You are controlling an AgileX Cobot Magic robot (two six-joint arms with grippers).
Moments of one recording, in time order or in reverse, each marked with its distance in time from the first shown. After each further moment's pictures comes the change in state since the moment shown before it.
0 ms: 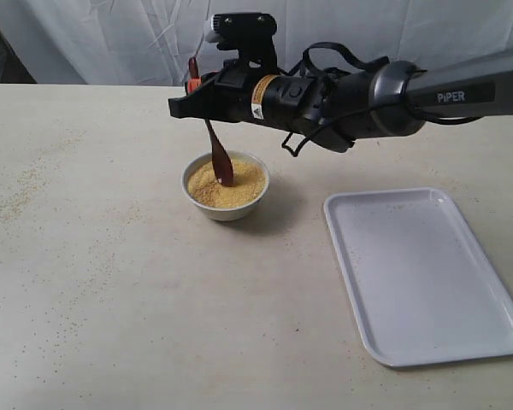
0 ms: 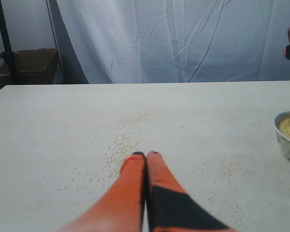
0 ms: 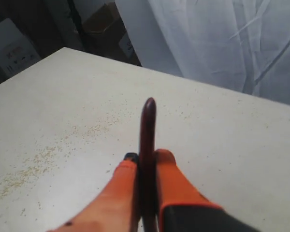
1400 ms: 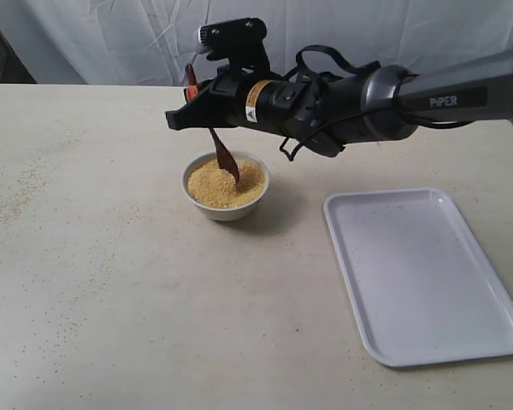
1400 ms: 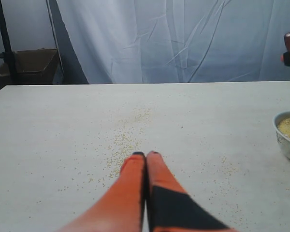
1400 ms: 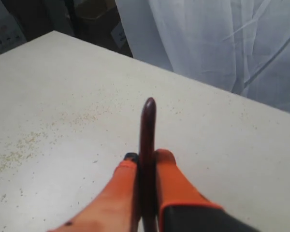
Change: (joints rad) left arm 0.000 0.000 0.000 0.000 0.000 0.000; right arm 0.022 0.000 0.000 0.086 0.045 -0.172
